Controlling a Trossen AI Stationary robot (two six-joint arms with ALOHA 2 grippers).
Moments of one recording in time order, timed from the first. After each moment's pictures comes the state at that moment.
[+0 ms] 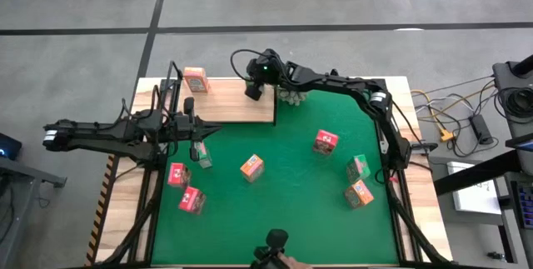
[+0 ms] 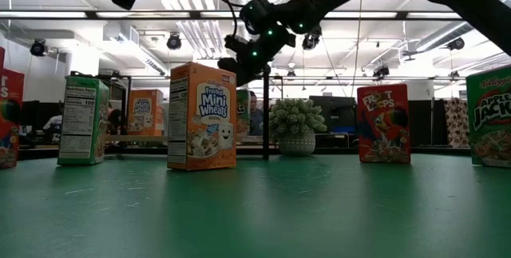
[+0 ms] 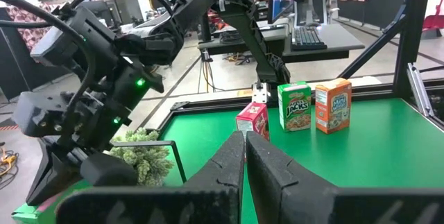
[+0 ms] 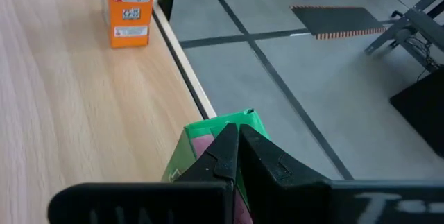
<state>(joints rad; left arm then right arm) -0.01 0.62 0.54 0.03 -0.17 0.16 -0.46 2.15 1.85 -0.20 0.18 -0.26</state>
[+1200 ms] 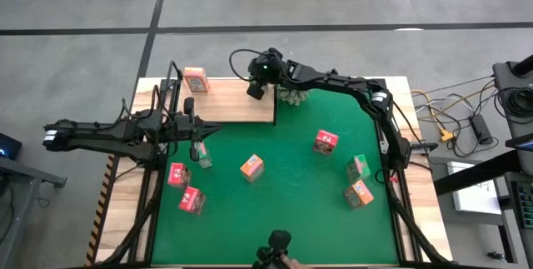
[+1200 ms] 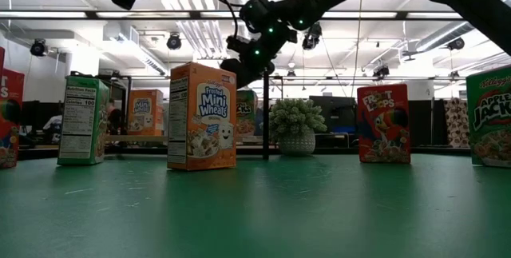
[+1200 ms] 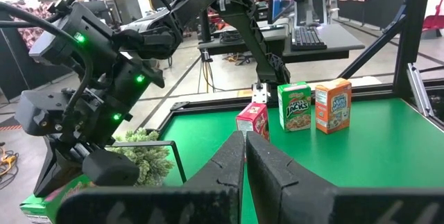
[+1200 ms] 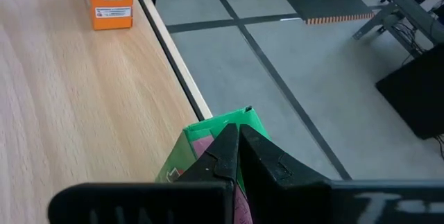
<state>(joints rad) -0.01 0.62 0.54 0.03 -0.17 0.16 -0.46 2.14 1.87 -0.29 0.24 -0.26</state>
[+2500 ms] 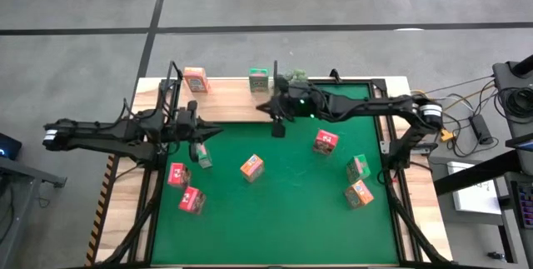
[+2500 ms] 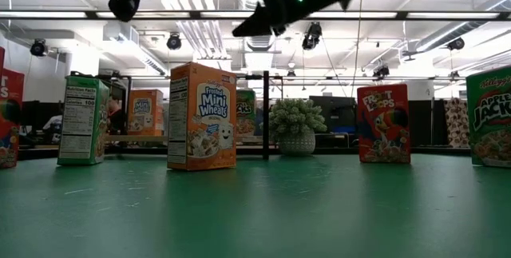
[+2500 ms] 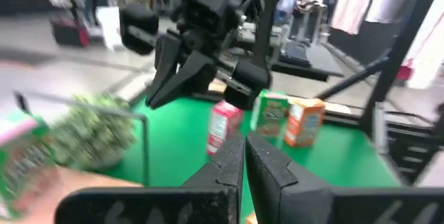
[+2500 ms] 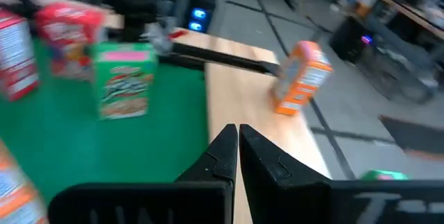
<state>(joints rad) -0.01 0.64 0.56 -0.01 -0.14 -0.17 -0.23 1.64 1.22 0.13 -0.06 -0.35</state>
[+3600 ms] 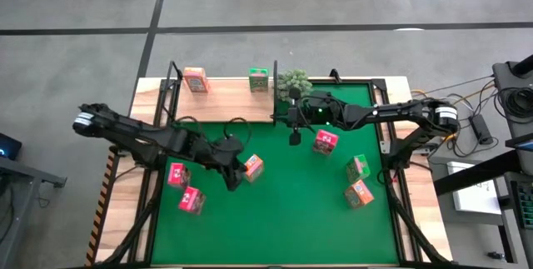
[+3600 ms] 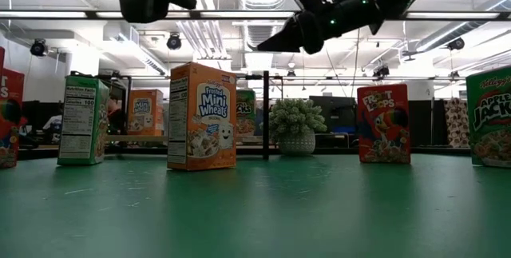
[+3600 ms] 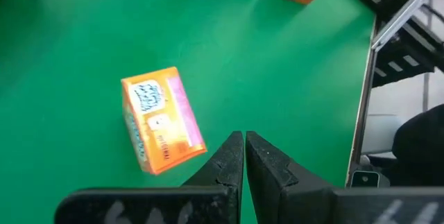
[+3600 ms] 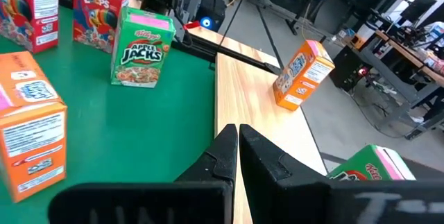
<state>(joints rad) -0.25 1.36 1.14 -0.60 -0.12 -0.79 -0.26 1.51 0.89 0.38 -0.13 -0.49</state>
